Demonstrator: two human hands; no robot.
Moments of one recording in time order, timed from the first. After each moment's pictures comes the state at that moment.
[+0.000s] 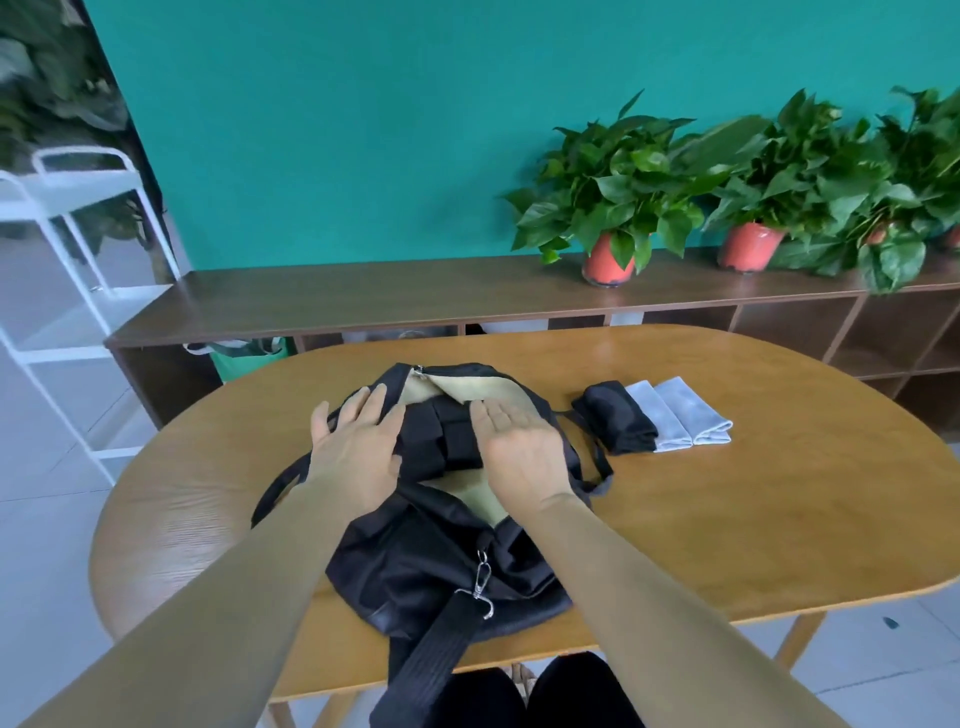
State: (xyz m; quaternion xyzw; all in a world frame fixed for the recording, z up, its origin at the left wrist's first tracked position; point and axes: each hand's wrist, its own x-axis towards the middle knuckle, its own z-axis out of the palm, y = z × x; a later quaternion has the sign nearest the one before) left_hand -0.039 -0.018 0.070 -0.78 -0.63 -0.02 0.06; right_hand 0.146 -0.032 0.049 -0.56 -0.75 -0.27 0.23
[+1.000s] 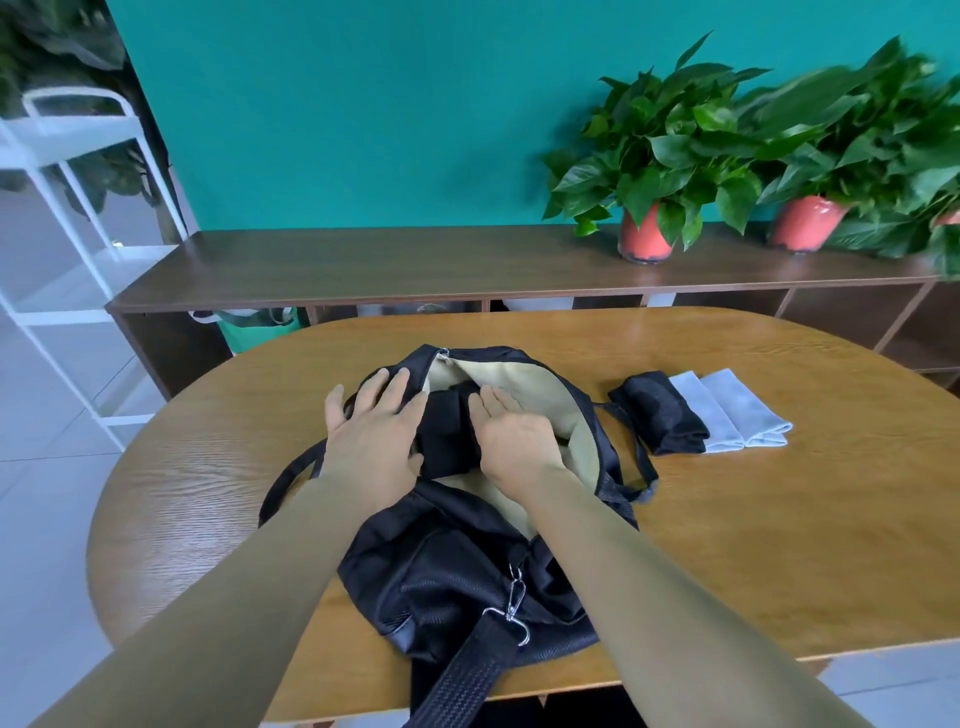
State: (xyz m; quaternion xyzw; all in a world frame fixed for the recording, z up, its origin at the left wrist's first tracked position) left_hand -0.050 0.009 0.054 -0.78 -0.62 -0.02 0.05; right_hand 0.119 0.023 0.030 -0.58 -0.80 -0.09 0.07
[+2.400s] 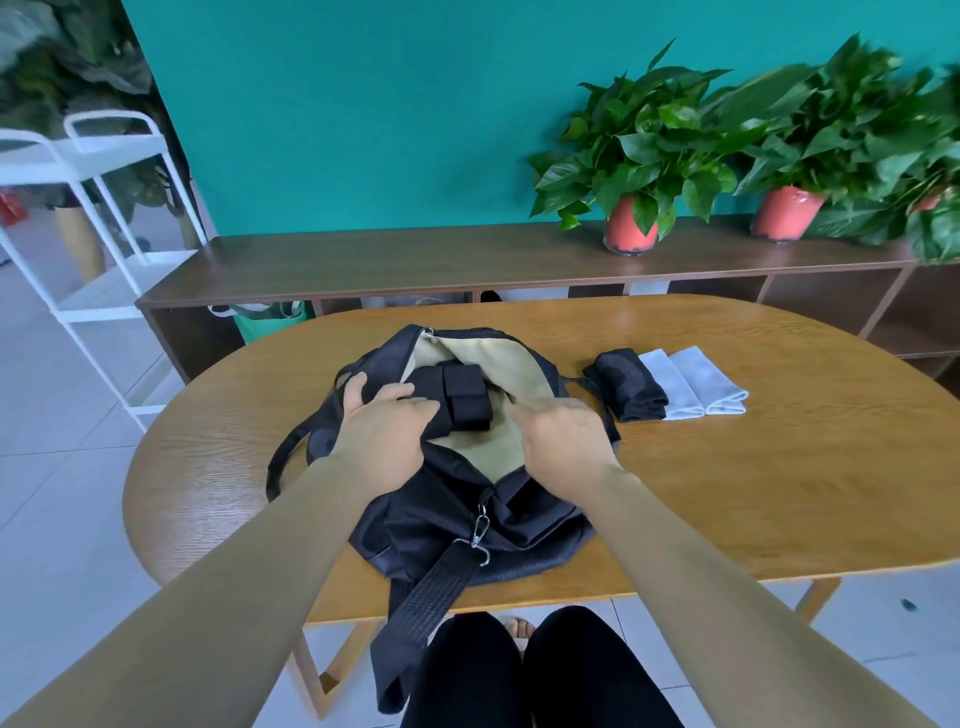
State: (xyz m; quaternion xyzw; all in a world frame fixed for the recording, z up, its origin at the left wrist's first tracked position) left_hand -0.019 -0.043 0.064 -0.81 -0.59 -0.03 0.06; right_hand 0.186 -0.059 0.047 -0.56 -0.80 -0.14 0.17
